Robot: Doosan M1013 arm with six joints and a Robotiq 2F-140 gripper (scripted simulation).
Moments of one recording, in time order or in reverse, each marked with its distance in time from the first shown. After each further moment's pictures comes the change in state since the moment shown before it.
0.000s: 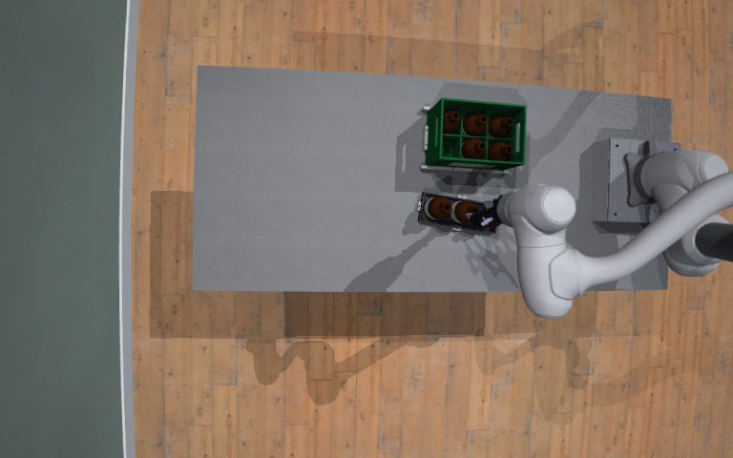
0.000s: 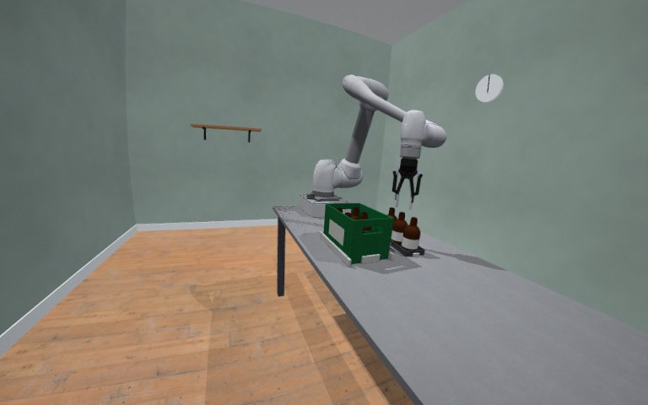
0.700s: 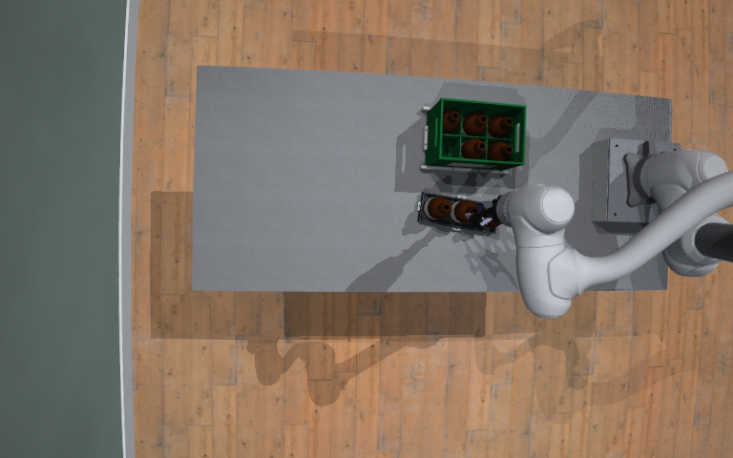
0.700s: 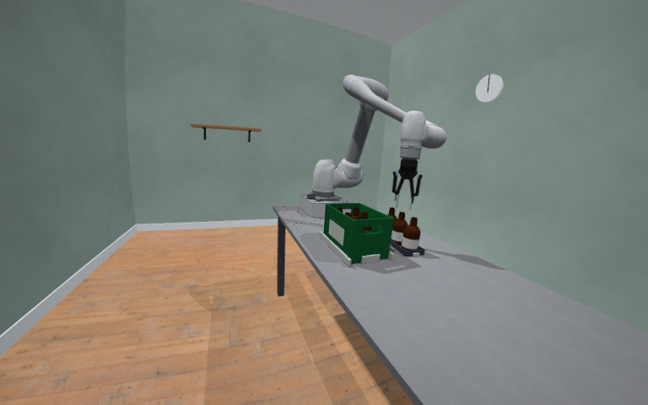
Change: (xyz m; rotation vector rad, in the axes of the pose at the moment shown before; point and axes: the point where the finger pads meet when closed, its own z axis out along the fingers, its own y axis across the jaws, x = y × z) arm 0.000 0.000 0.003 0.000 0.000 0.000
